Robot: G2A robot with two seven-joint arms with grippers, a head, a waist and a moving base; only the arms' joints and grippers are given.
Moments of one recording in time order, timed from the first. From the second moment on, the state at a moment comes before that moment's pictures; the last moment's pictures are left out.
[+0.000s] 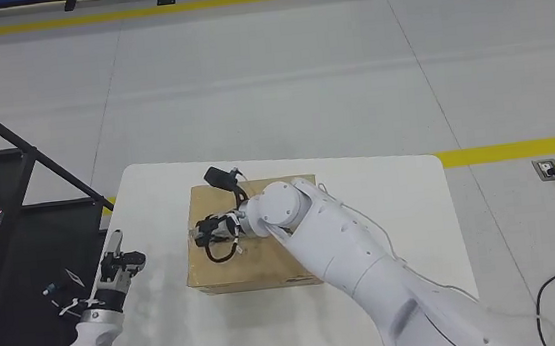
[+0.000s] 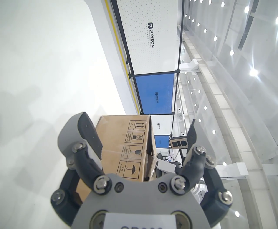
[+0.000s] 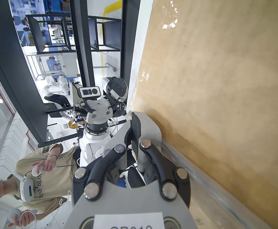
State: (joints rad) left arm 1.34 -1.22 -1.74 -1.47 -0.20 -0.22 -0.25; right arm -0.13 -1.87 0.58 -0.33 0.15 -0.10 0.84
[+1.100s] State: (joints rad) left arm 1.31 -1.22 -1.71 -1.48 -0.18 -0.20 -0.24; right arm -0.10 -1.77 0.68 -0.31 0.03 -0.13 1.02
